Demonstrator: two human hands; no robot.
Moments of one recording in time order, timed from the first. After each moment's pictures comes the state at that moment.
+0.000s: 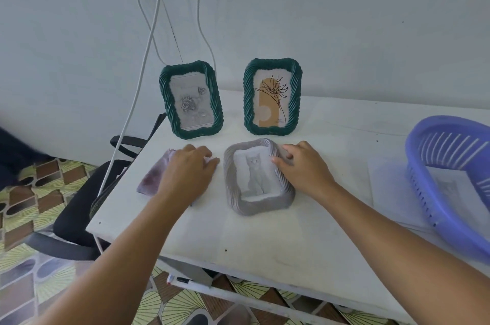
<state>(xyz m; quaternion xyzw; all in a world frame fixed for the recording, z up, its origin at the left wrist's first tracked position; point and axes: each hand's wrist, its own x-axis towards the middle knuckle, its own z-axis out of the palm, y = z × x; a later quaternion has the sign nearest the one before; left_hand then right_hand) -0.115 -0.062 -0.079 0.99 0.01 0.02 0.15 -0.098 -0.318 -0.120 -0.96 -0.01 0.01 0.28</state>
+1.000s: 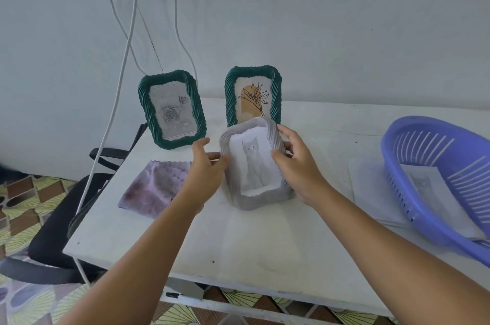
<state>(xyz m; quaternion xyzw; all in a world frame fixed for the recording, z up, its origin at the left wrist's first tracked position) -0.099 -0.116 -0.093 0.80 0.07 -0.06 0.59 -0.113 -0.323 -0.095 -0.75 0.05 -0.02 0.66</state>
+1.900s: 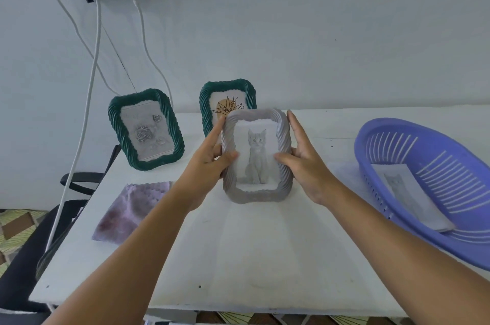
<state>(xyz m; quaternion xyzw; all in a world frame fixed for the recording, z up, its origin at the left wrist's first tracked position) -0.073 -0.149 -0.063 0.70 -0.15 -0.15 0.69 -0.114 -0.371 -0.074 -0.71 0.01 -0.01 0.71</state>
